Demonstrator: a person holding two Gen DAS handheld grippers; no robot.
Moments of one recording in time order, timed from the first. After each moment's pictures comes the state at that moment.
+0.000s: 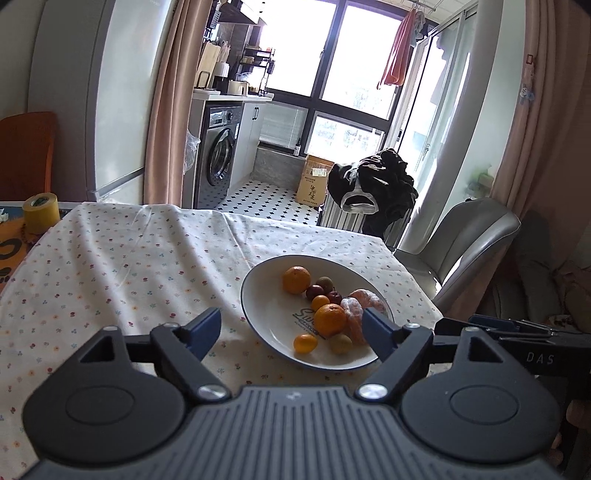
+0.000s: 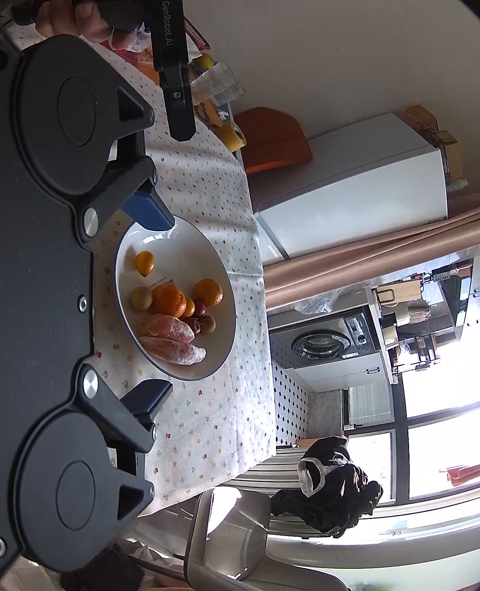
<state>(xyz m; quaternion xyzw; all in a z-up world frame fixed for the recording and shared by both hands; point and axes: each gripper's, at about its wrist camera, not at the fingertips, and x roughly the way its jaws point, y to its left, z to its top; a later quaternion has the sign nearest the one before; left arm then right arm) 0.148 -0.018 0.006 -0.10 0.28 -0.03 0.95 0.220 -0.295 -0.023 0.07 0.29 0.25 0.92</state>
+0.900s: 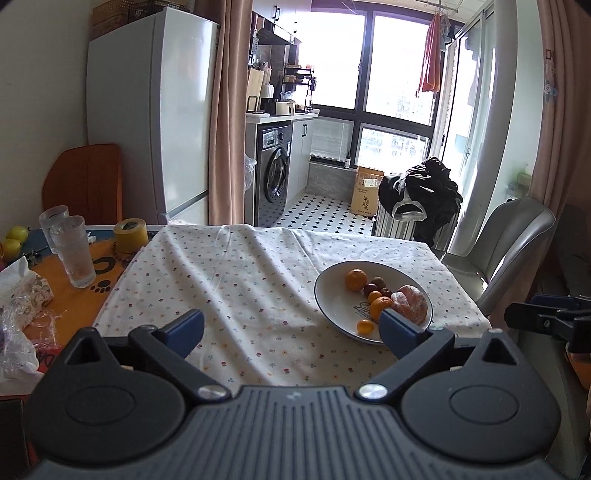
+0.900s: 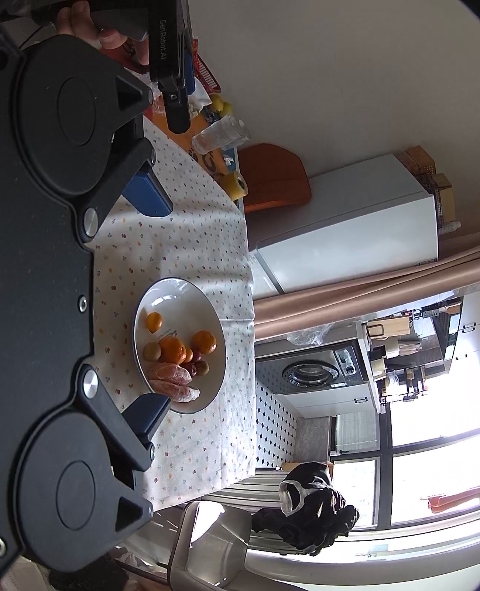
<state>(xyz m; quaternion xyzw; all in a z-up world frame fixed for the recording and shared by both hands) 0.056 0.002 0.052 -0.05 0.27 0.06 0.96 0.149 -0.291 0.033 0.05 0.27 0.29 0.91</state>
